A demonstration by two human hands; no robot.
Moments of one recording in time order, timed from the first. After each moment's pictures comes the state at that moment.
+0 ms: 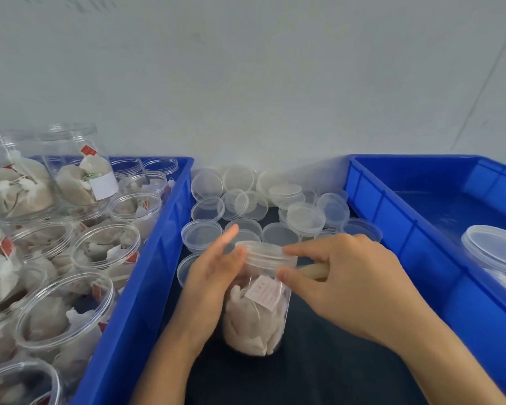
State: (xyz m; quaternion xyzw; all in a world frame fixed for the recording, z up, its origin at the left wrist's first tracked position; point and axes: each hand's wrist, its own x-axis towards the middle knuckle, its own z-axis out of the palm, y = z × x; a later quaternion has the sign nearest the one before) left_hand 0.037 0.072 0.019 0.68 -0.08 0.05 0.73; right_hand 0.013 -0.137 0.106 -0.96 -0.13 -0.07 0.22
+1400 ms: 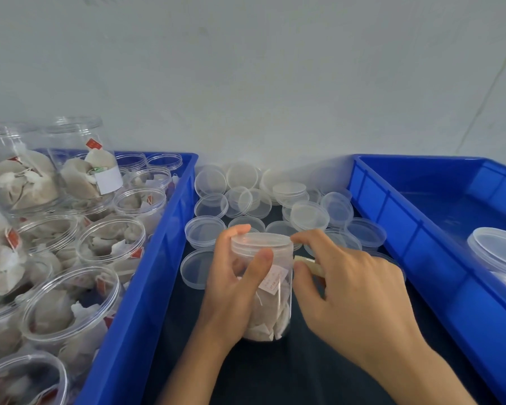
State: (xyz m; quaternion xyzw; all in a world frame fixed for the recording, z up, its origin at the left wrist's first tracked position) left_hand 0.037 0.047 0.009 0.66 -0.09 0.12 0.74; right_hand -0.002 -0.121 0.090 -0.95 -0.14 -0.24 0.16
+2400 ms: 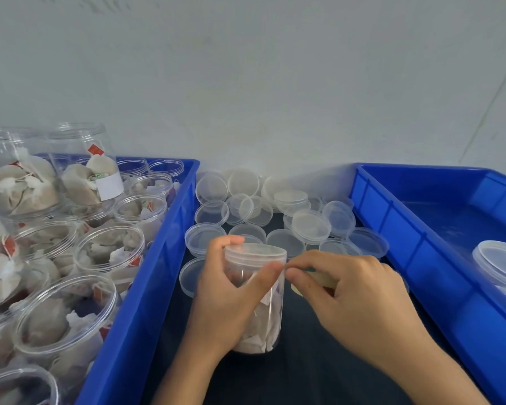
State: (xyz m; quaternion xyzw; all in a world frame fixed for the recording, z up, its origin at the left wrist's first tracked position) left_hand 0.037 0.055 0.021 0.73 -0.03 0.17 0.66; right_hand 0.020 -0.136 0.082 -0.94 -0.17 -0.20 0.21
